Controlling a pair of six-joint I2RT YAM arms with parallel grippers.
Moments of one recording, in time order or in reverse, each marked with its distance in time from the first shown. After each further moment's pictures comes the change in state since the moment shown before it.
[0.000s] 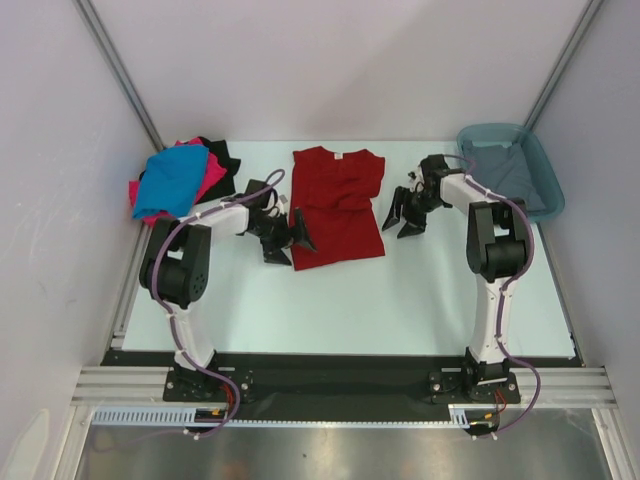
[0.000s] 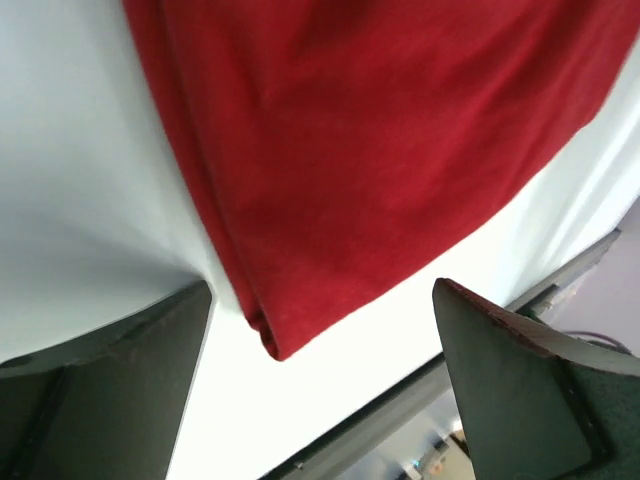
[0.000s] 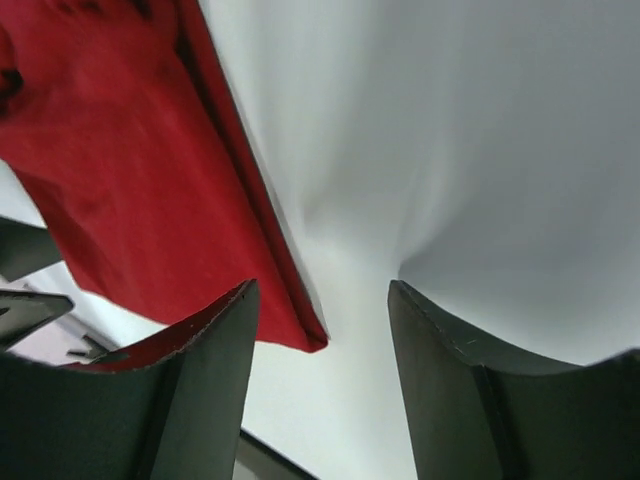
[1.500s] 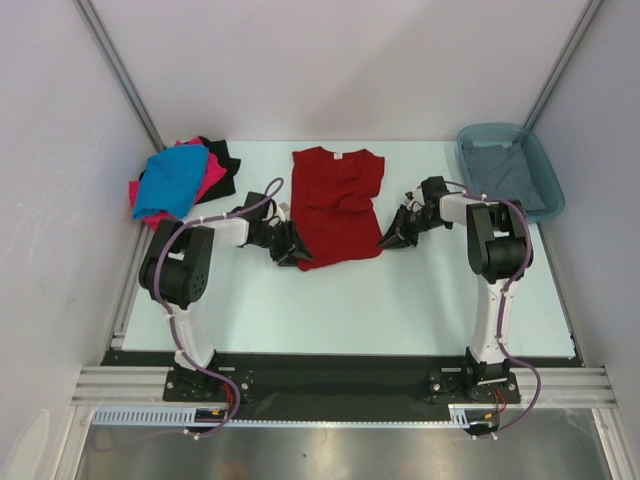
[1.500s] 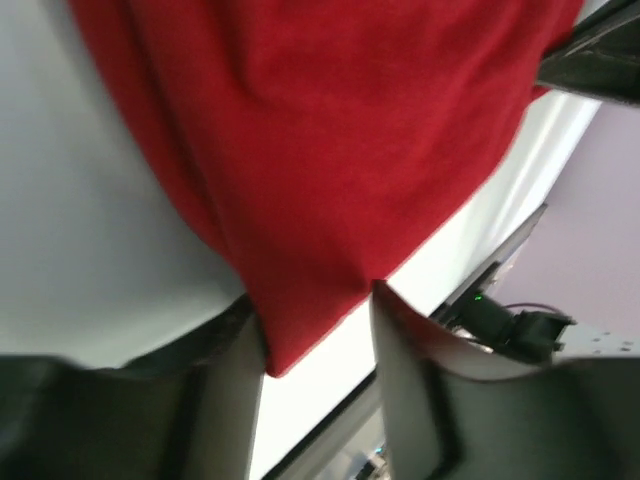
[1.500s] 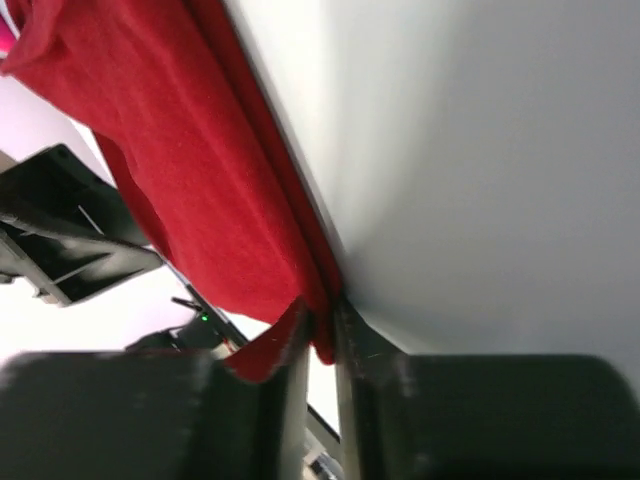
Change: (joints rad) left arm 0.002 -0.016 -0.192 0.269 0.161 -0.128; right arm 0.002 -0.018 -0.286 0.256 -0.309 0.165
